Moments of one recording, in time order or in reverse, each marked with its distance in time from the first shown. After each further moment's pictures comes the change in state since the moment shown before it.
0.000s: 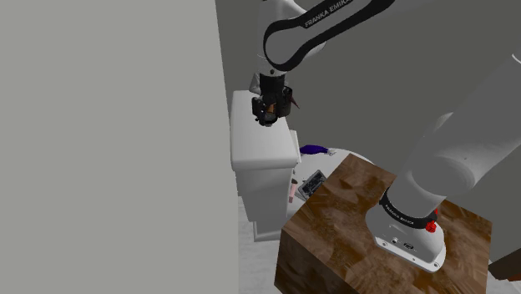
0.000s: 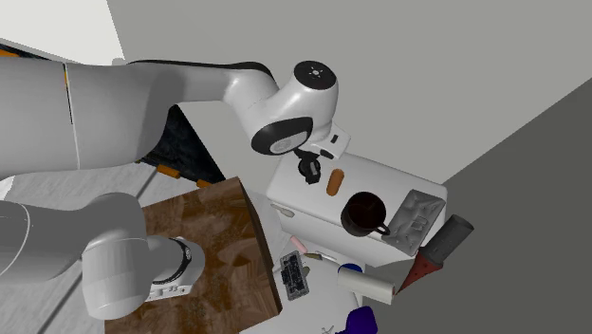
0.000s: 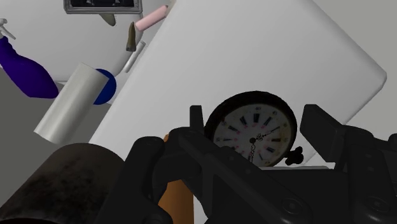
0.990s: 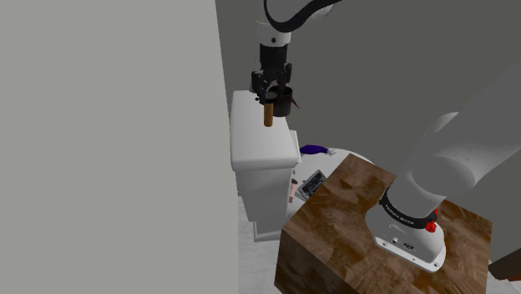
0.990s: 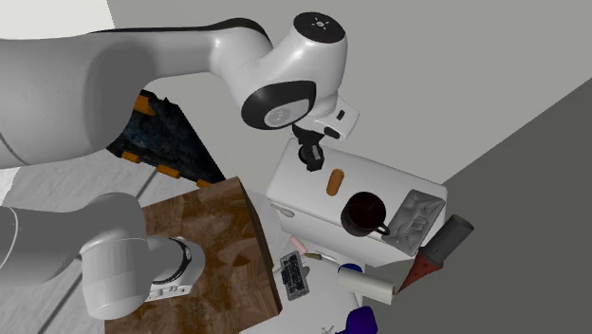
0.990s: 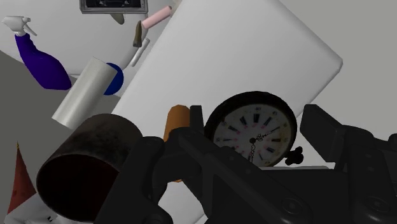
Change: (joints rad) arm -0.002 -0.071 -0.008 0.138 0.002 -0.208 -0.003
